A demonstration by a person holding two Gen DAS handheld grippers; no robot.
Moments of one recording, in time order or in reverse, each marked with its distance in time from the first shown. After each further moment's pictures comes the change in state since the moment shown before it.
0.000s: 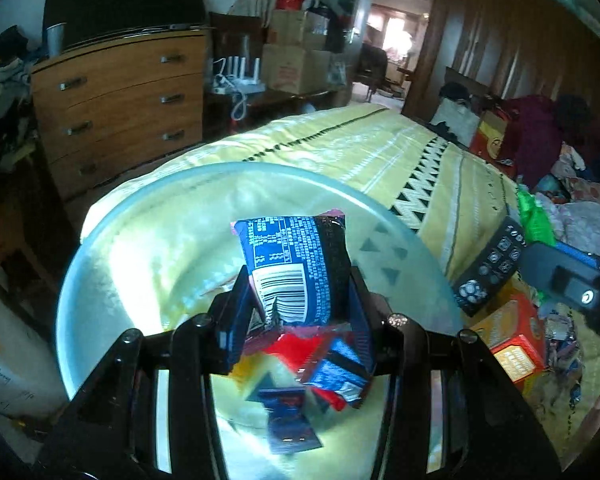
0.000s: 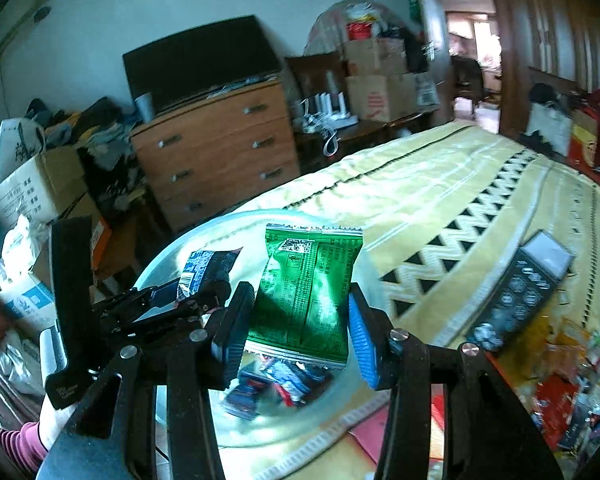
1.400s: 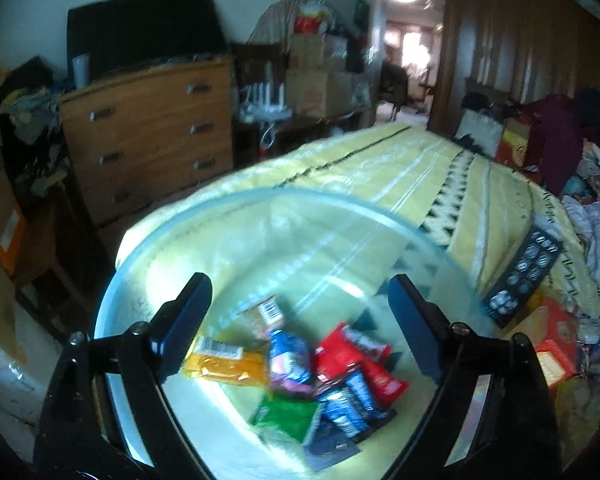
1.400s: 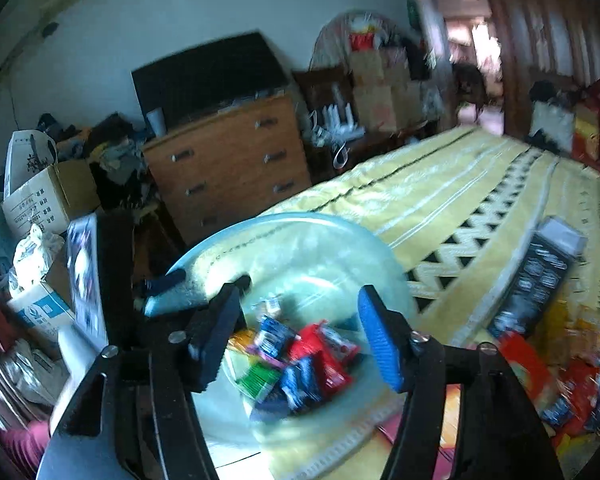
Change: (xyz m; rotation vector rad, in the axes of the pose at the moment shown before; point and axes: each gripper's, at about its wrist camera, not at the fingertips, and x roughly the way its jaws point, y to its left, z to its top) left arm -0.032 -0.002 0.000 0.044 -0.135 0.105; right arm -0.057 -0.007 -0.055 0.035 -0.143 -0.018
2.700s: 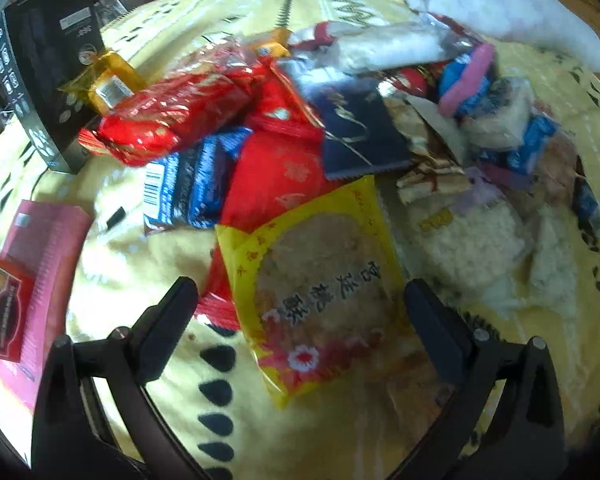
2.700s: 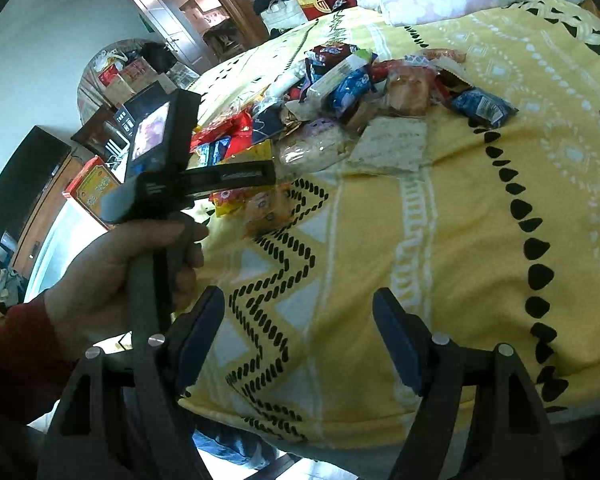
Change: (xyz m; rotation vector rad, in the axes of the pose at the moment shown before) left arm 0.061 -0.431 -0.230 0.556 0.454 -0.383; right arm -0.246 -0.256 -0.316 0.696 0.113 -0.414
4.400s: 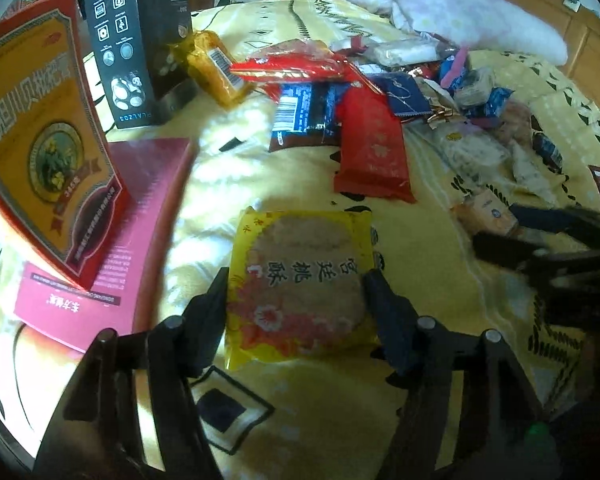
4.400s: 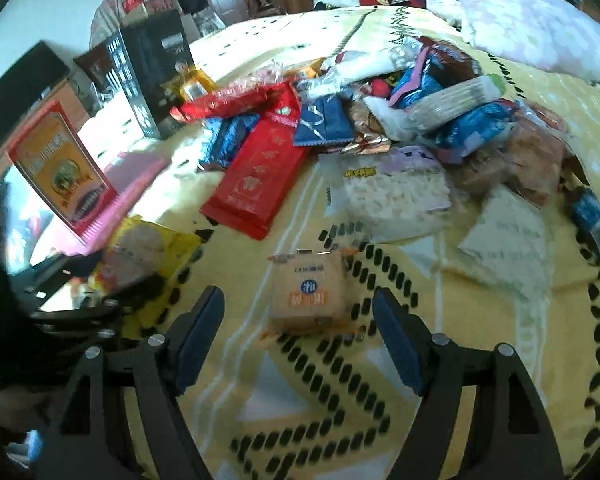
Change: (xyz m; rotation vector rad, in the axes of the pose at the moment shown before) left arm -0.068 0.094 -0.091 0.062 -0.086 -0.086; right arm 0.130 0.063 0.062 -0.272 0.107 -0.123
